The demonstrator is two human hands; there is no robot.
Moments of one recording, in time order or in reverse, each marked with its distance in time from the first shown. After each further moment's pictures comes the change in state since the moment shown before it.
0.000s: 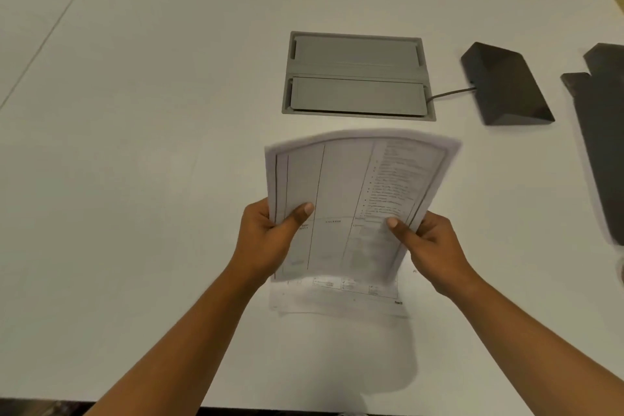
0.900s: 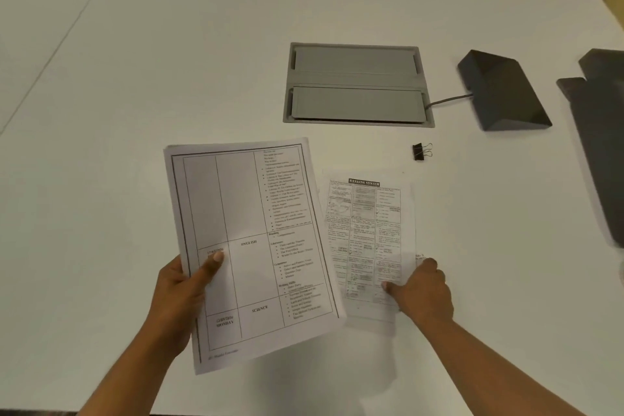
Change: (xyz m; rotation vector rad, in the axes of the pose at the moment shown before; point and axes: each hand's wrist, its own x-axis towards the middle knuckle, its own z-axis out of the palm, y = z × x) left_hand -0.046 -0.041 -0.100 -0.014 0.247 -0.339; right_hand -0.003 0.100 0.013 -0.879 0.280 0.559
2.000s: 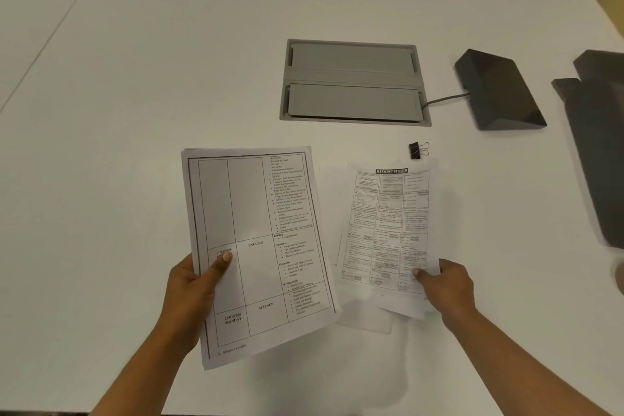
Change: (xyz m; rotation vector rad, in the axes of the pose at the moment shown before) left_hand 0.003 -0.012 0.017 0.093 0.047 -0.010; right_hand 0.027 0.034 -0.024 0.497 0.026 -0.042
